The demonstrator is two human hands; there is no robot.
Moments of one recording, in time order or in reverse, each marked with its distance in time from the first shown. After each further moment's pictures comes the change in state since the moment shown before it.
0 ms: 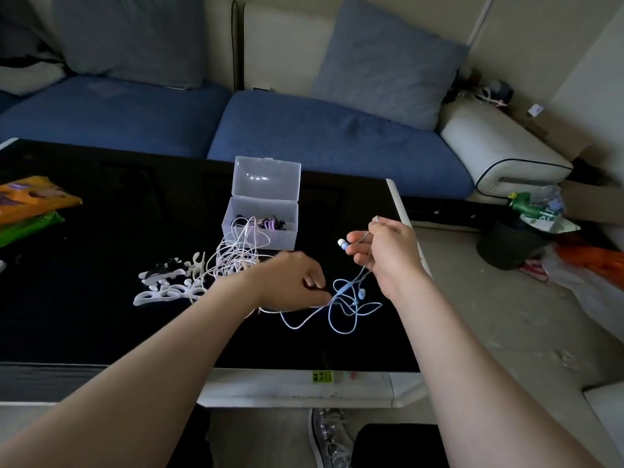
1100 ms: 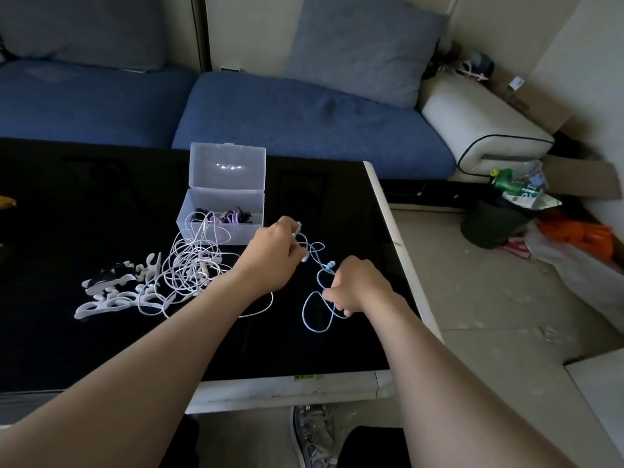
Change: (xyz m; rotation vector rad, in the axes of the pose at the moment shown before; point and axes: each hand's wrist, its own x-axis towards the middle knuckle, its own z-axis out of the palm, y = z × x) left_hand 0.071 0.006 0.032 -0.133 0.412 -0.078; right_hand 0.047 0.066 -0.050 -1.384 -0.294 0.020
